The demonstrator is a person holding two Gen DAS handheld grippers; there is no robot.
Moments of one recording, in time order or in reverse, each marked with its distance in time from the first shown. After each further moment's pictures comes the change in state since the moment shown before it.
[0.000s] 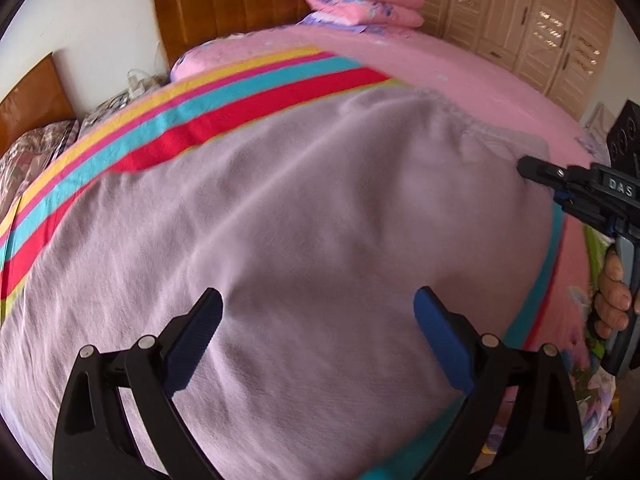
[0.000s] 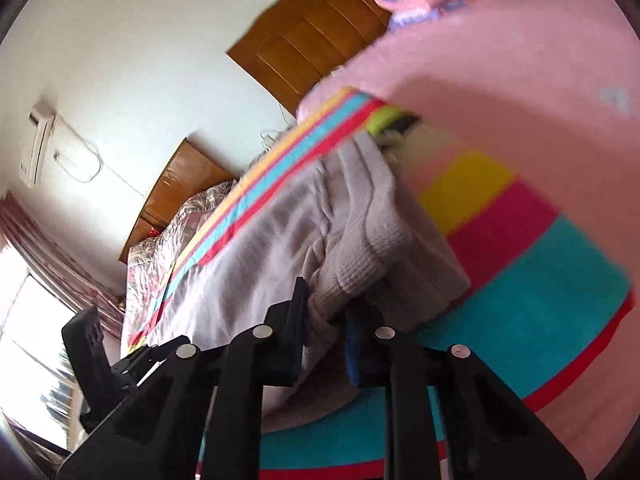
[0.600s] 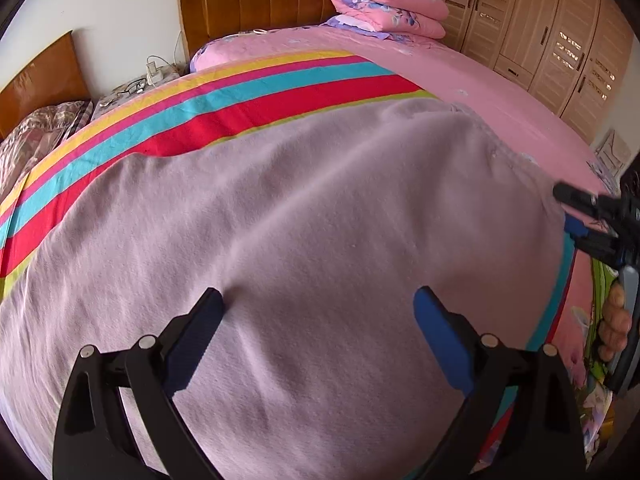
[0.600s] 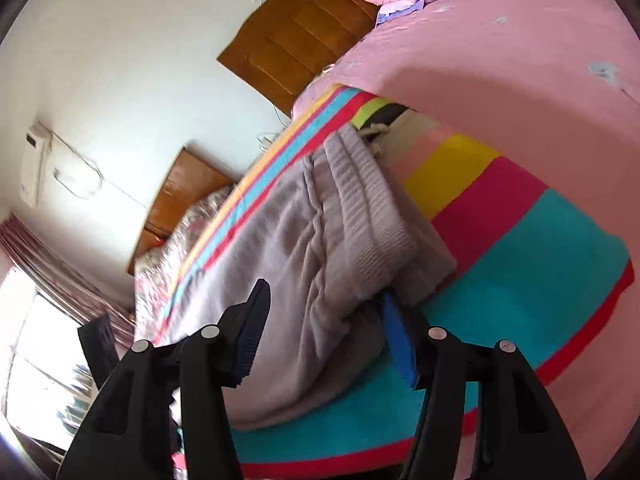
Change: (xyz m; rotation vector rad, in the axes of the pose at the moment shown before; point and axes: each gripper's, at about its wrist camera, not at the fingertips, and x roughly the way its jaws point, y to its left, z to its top) left arm 0.011 0.025 -0.003 -0.089 0.011 0.027; right arm 0.012 -0.033 -0.008 0.150 0.029 0.039
